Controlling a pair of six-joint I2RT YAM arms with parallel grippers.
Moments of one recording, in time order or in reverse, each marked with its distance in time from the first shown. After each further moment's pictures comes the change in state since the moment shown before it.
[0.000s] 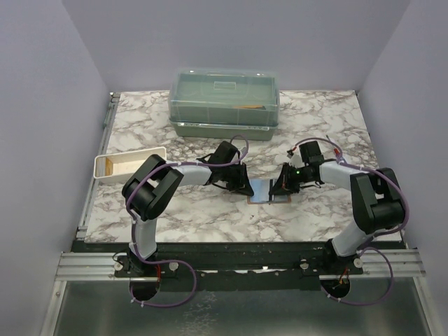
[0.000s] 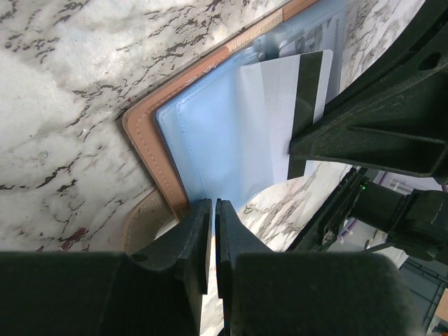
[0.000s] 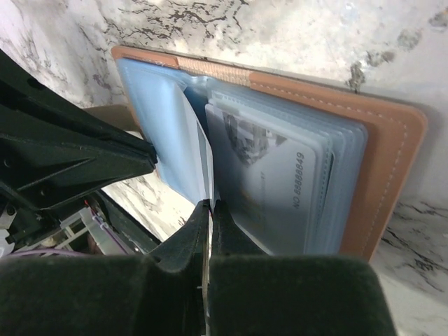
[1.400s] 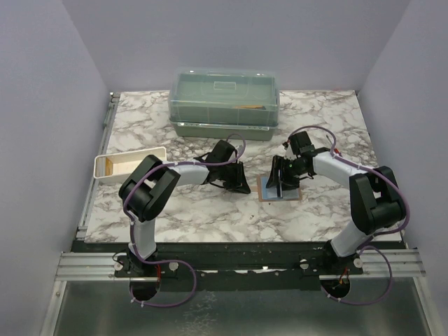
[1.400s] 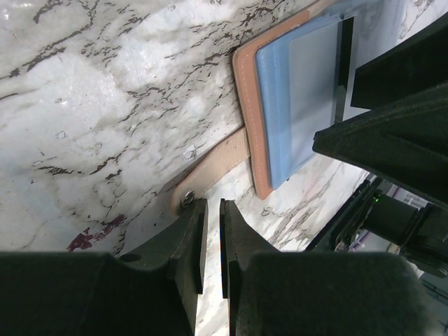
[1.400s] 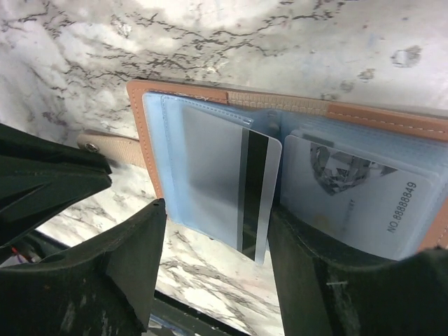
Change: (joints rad) left arm 0.022 -0.026 -0.010 -0.030 -0.052 0.023; right arm 0.092 0.026 0.179 -0.190 0.295 -0.050
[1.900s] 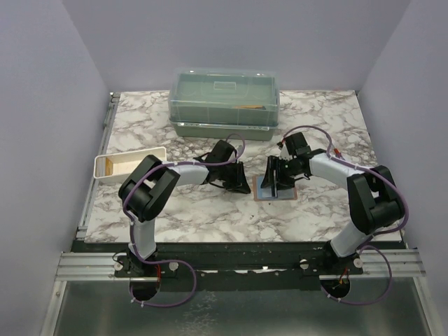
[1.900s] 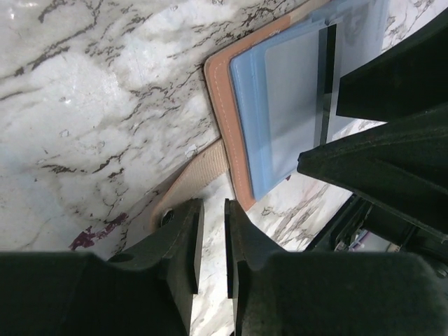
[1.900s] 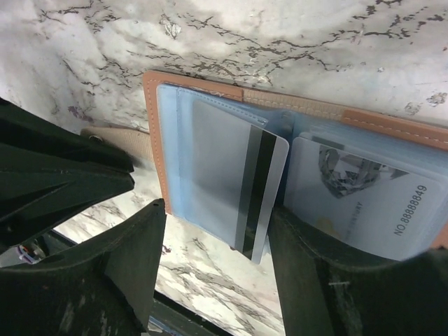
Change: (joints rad) left arm 0.000 0.000 0.000 0.001 0.001 -0.001; right arm 0.036 0.000 -0.010 0.059 -0.031 0.000
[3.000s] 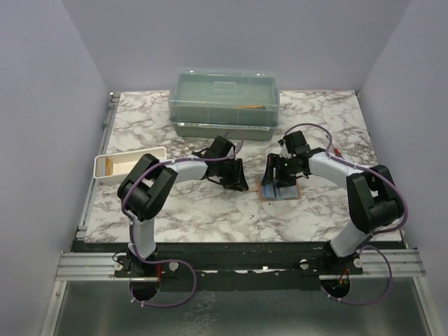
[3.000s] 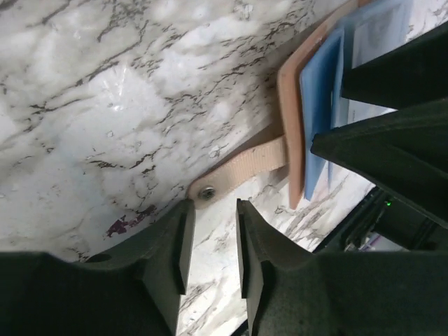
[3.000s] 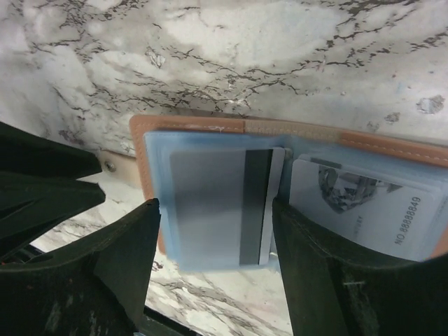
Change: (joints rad) left arm 0.026 -0.029 0.057 -0.113 -0.011 0.059; right arm 0.013 -0.007 0.016 0.008 0.071 0.007
